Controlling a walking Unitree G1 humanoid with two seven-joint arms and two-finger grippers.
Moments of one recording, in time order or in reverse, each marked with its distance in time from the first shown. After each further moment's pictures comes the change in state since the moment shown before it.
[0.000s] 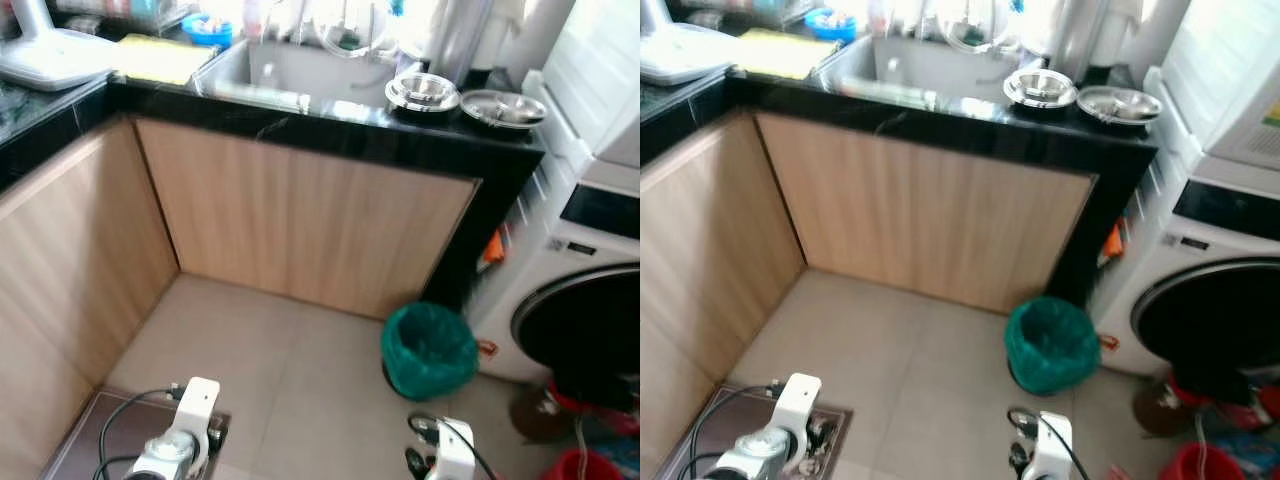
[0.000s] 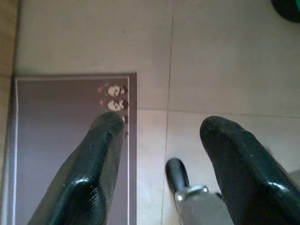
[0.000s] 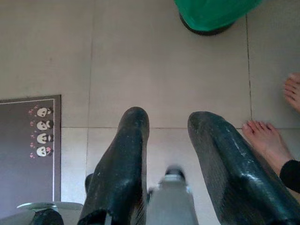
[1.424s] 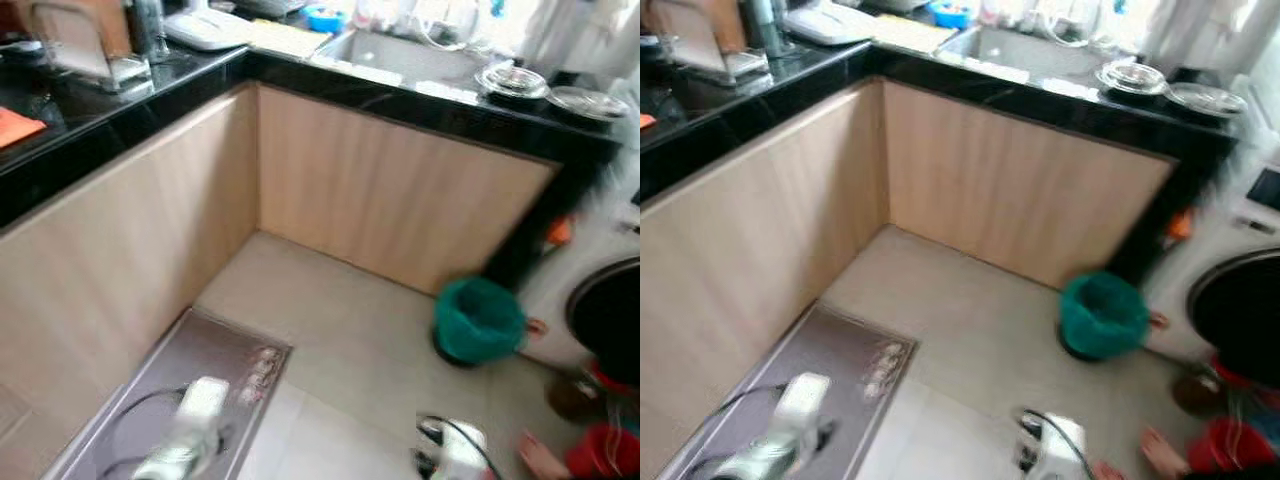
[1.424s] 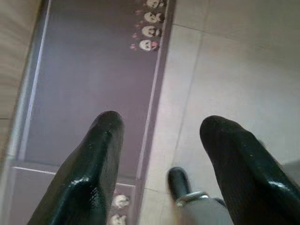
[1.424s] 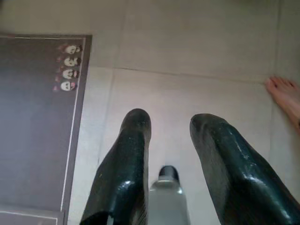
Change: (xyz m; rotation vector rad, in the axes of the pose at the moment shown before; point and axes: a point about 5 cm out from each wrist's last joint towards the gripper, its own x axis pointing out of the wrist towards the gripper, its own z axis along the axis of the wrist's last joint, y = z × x) left arm -0.002 0.003 -0.014 -0.015 0.036 0.028; right arm 0.001 0.001 0.003 0.005 -0.007 -0.006
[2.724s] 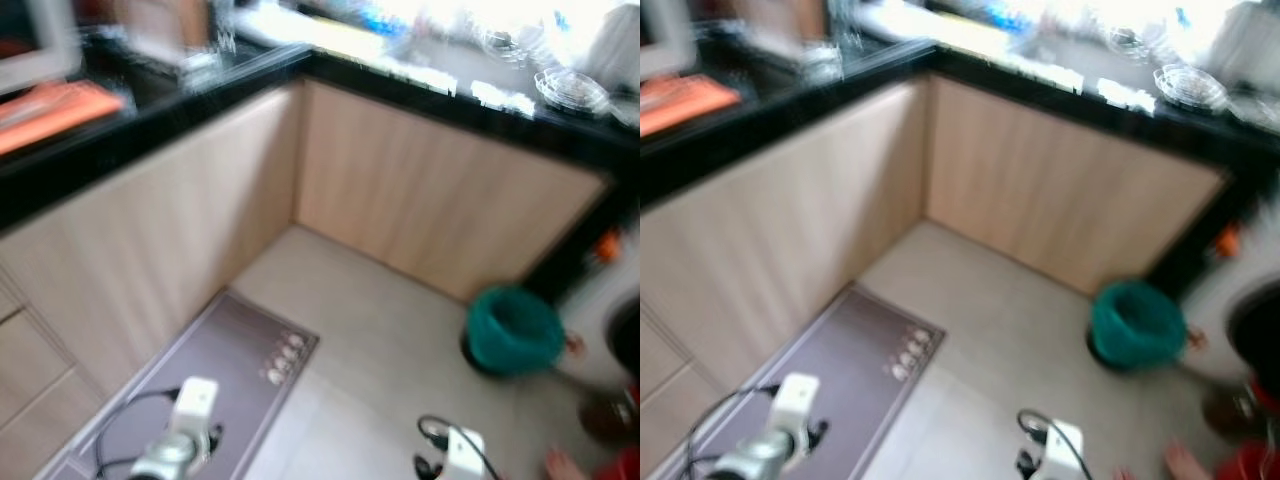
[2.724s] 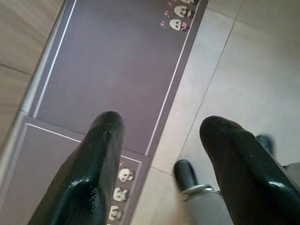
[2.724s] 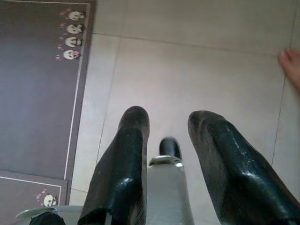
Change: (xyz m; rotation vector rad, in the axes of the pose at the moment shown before) left arm 0.001 0.003 0.008 -0.014 -0.022 0.032; right arm -0.001 -0.004 -0.007 0.081 0.029 -0.039
